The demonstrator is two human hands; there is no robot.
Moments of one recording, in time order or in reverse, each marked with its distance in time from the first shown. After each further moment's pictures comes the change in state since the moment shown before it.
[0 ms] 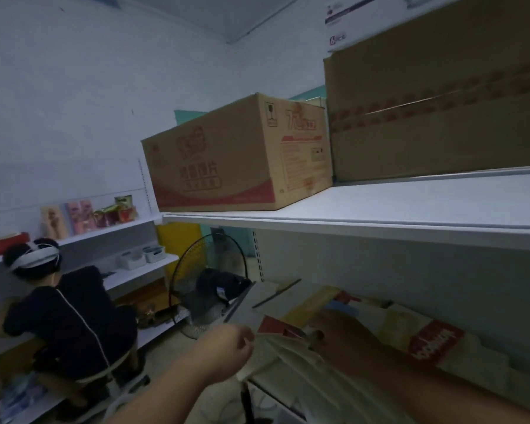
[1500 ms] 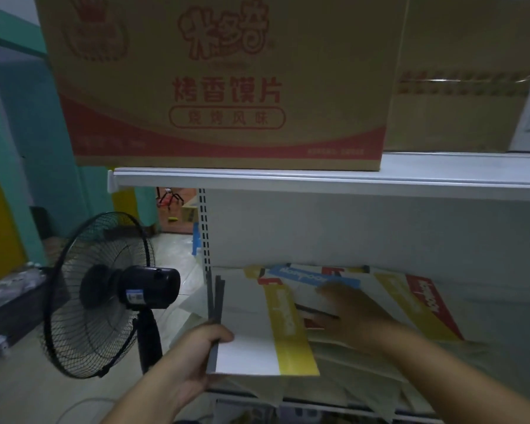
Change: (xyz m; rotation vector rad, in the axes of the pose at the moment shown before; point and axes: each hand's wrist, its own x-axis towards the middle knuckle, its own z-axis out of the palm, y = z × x) left_hand 0.134 -0.148 0.024 -1.519 -0.601 -0.064; right_hand 0.069 -0.097 0.026 -0.181 0.036 0.555
